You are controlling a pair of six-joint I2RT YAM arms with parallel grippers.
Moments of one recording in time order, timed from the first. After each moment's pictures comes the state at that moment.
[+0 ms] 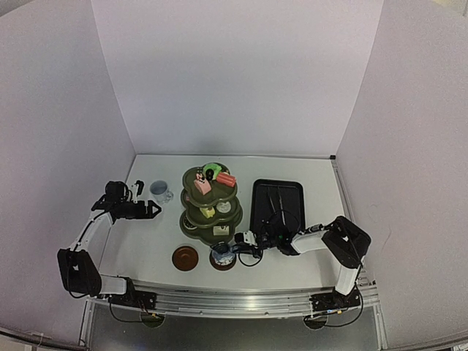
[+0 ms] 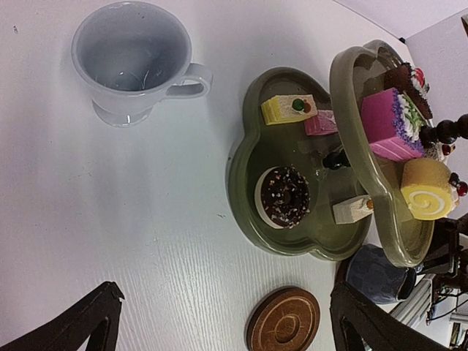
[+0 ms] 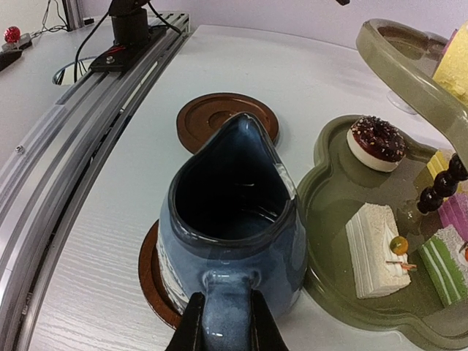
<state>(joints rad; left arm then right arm) -0.01 1.30 0.95 -0.61 0.50 -0.08 0.82 1.87 0.81 0.50 -0.73 -0.50</state>
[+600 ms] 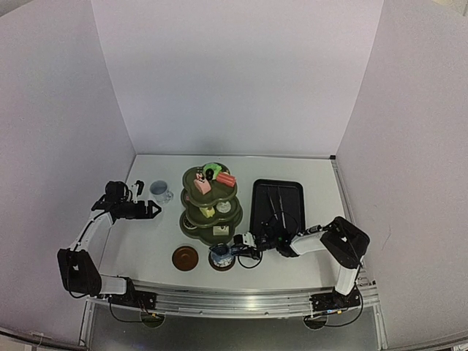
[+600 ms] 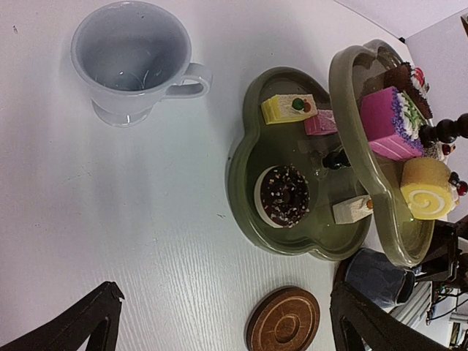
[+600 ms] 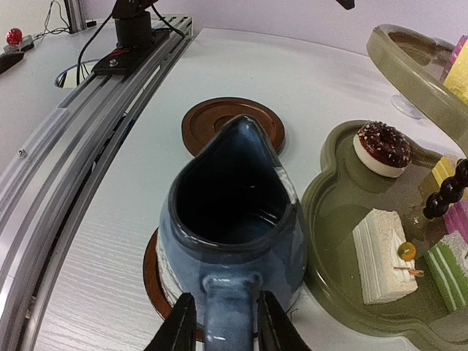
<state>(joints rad) -0.01 1.30 0.95 -0.61 0.50 -0.08 0.84 1.88 0.80 0.54 -0.73 -0.48</state>
